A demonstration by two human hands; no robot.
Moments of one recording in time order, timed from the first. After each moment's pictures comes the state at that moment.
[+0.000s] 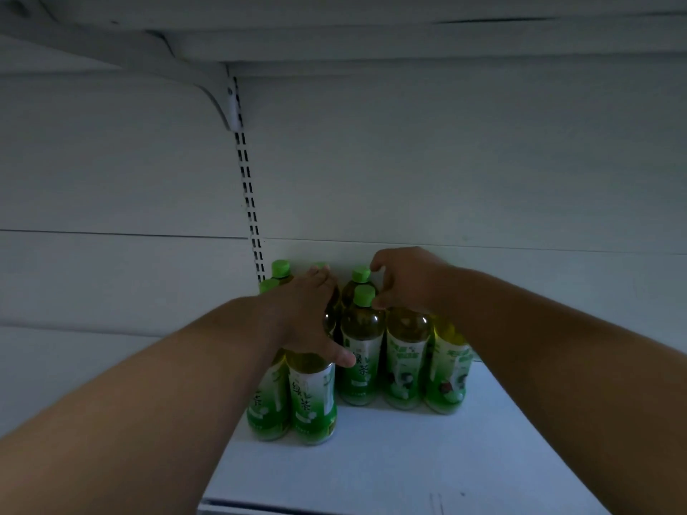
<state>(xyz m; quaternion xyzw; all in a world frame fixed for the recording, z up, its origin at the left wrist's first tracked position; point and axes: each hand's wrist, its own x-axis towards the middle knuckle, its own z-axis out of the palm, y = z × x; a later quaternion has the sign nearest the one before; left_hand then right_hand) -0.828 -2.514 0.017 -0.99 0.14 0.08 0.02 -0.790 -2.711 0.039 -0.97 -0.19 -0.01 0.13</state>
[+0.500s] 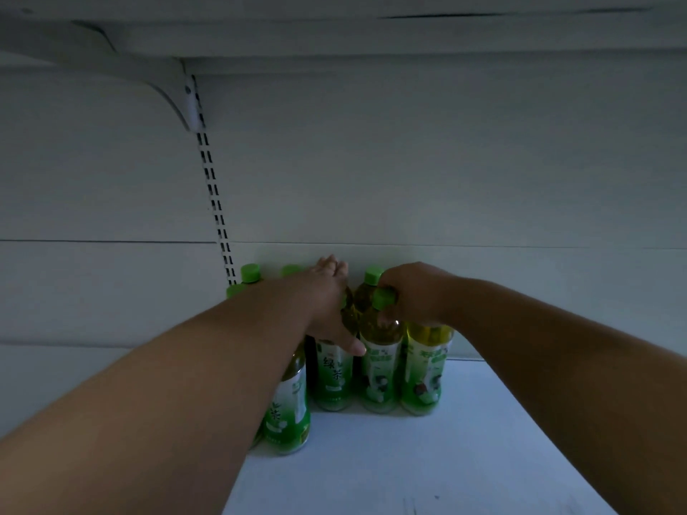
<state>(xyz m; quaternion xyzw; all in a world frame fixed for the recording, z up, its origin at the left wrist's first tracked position) -0.801 -2.575 0.025 -0.99 0.15 0.06 0.05 -0.789 -2.756 0.027 -0.98 -0.19 0.02 0.06</state>
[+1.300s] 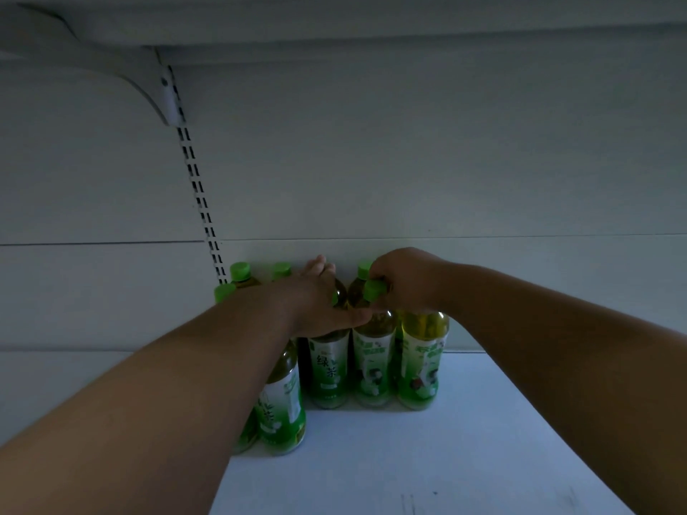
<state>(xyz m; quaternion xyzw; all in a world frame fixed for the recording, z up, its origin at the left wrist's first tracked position) -0.793 -2.572 0.010 -0.99 0.13 0.07 0.00 -0.786 -2.756 0.032 -0.97 -0.22 0.00 0.06</state>
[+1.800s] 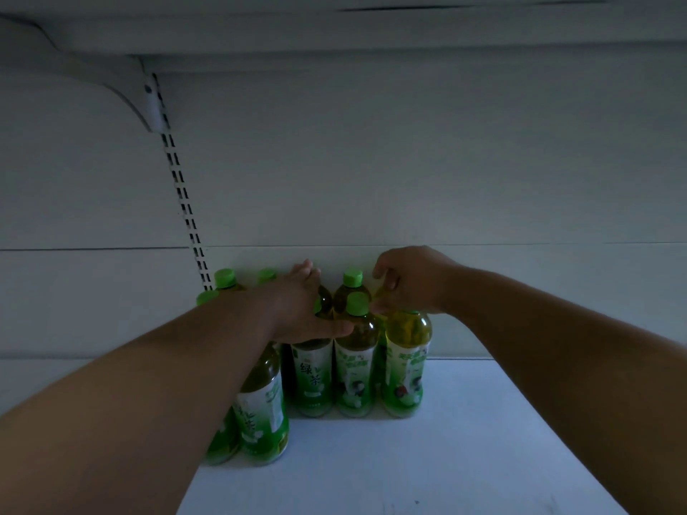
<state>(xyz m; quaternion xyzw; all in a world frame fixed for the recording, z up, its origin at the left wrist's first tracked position) -0.796 -2.574 0.017 -0.99 0.14 0.07 0.01 -0.786 -2.789 0.039 -0.97 -0.16 -0.01 0.16</state>
